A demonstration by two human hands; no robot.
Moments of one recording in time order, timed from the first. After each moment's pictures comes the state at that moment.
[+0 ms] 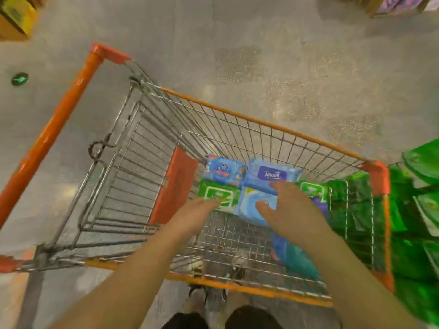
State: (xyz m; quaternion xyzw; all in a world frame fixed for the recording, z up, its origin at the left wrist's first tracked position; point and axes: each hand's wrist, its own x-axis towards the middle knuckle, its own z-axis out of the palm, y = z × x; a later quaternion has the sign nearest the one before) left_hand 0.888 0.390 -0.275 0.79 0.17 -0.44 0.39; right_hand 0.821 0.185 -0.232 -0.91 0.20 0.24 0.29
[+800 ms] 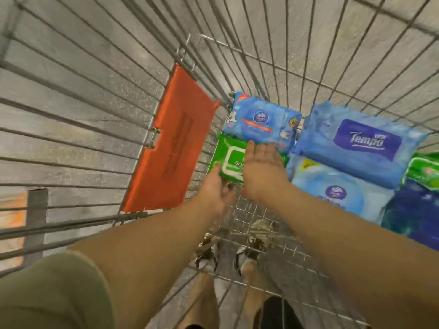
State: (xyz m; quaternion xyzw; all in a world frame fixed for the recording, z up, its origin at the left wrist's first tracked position) left_hand 0.933 0.386 -0.573 0.43 0.55 -0.34 0.63; right_hand 0.936 0.277 -0.564 -0.92 0.03 0.38 0.07
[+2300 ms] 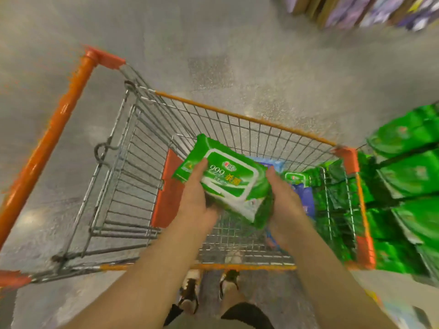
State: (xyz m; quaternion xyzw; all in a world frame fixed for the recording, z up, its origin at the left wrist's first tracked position) left_hand 0.890 0.385 -0.232 0.34 0.31 -0.36 0.81; right_hand 0.803 0.261 -0.227 -0.45 0.45 0.00 0.77
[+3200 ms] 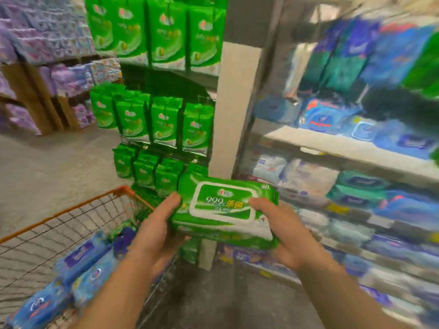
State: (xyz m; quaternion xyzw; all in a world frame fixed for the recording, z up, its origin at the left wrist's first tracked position) left_hand 0.583 0.290 -0.057 0.43 -0.19 -0.68 0.56; right_hand 0.363 0.276 -0.021 -0.37 0.56 -0.40 0.63
